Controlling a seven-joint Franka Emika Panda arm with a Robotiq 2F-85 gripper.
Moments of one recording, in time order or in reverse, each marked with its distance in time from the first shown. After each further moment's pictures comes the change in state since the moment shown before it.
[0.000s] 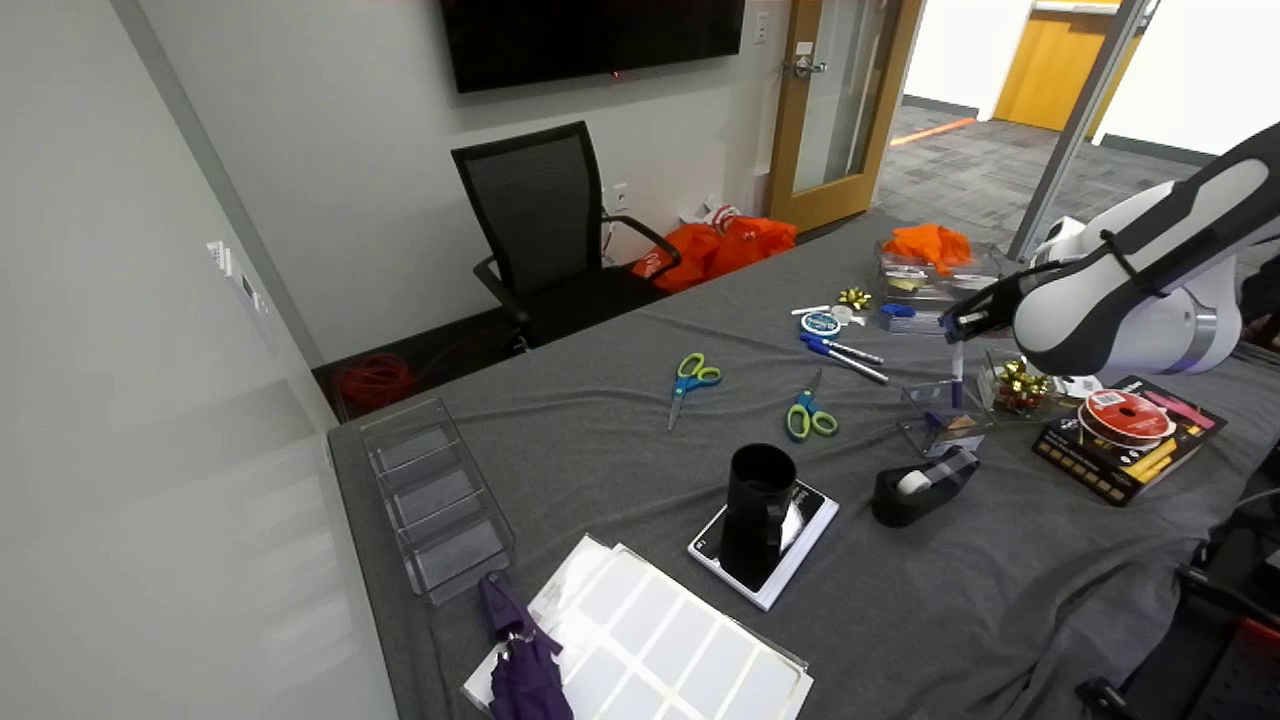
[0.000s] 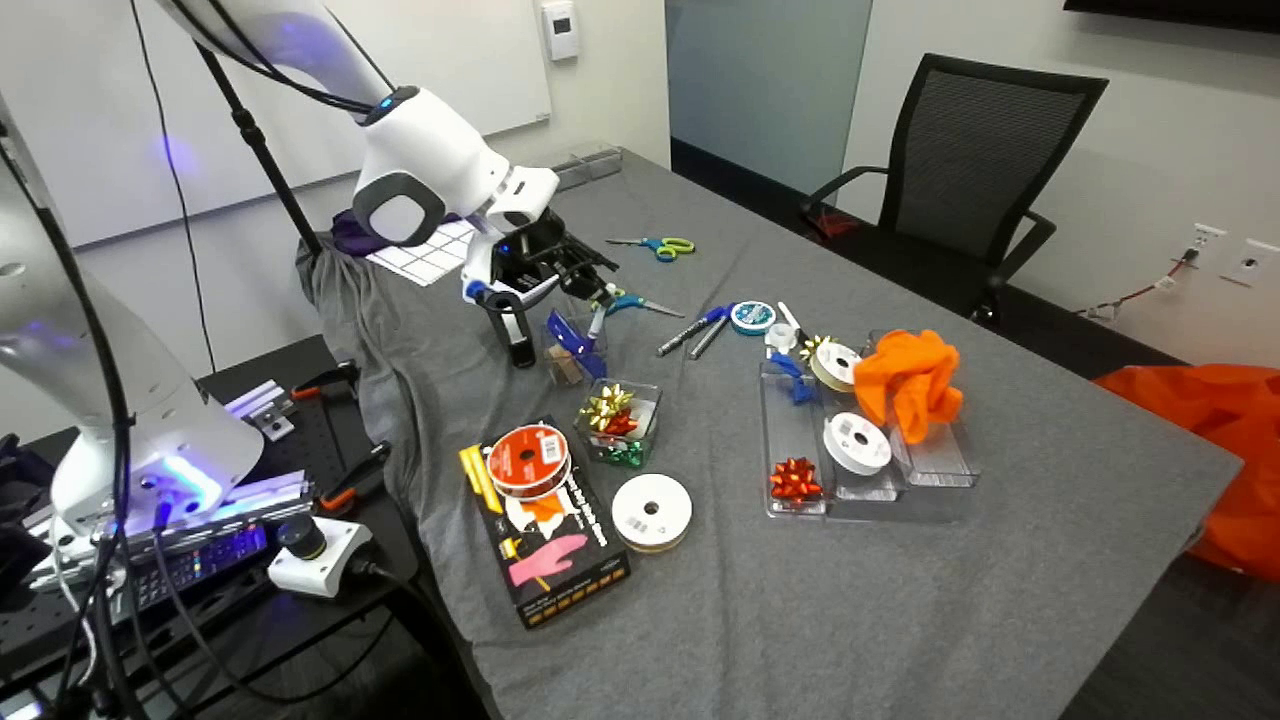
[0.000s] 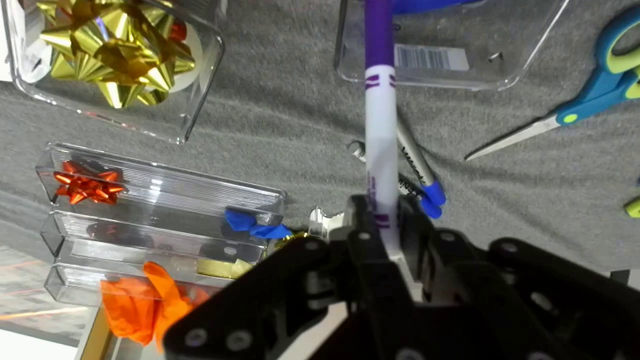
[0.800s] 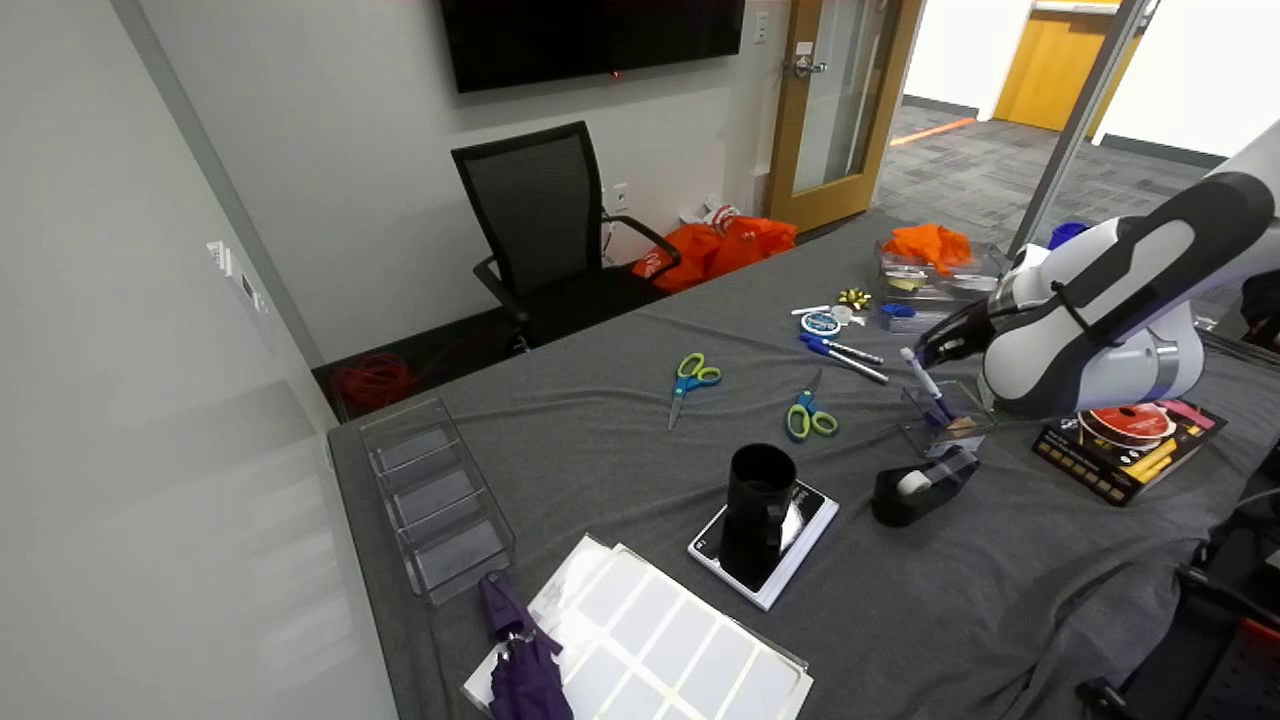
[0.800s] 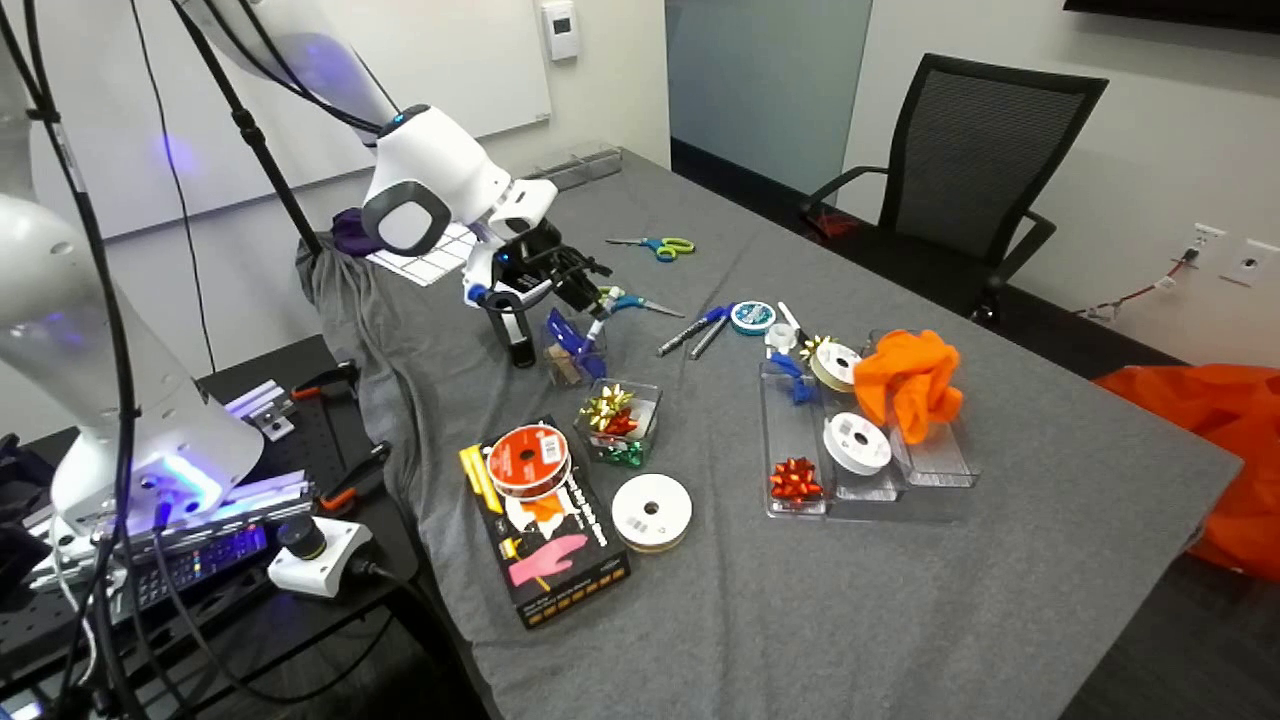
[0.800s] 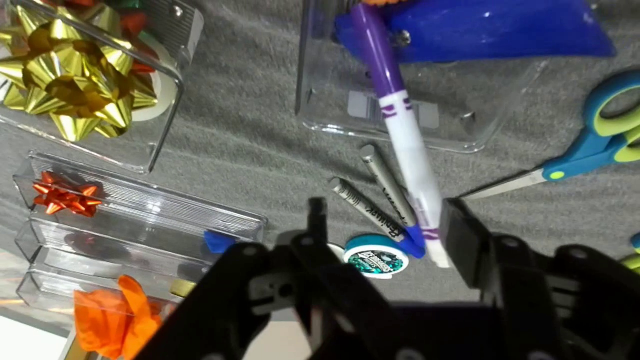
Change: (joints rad) arm 0.281 0.118 -0.199 0.024 0.024 0.000 0.049
